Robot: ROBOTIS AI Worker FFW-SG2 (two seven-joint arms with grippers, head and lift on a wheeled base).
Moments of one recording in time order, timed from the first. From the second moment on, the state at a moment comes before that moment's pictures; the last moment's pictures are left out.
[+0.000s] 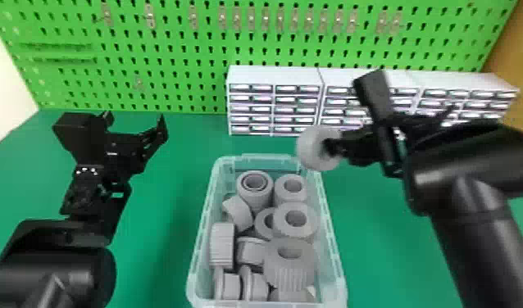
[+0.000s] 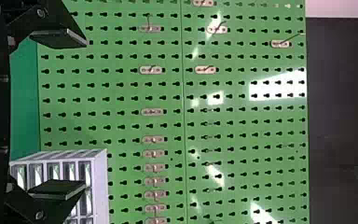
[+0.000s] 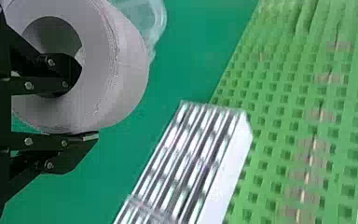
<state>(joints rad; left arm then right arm) -0.08 0.12 0.01 -1.72 0.08 0.02 -0.04 -0.42 -0.14 0.18 -1.80 0.30 1.06 0.62</state>
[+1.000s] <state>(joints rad) -0.08 0.12 0.00 -1.72 0.08 0.04 -0.06 -0.25 -0.13 -0.01 -1.86 0.49 1.57 0.62</state>
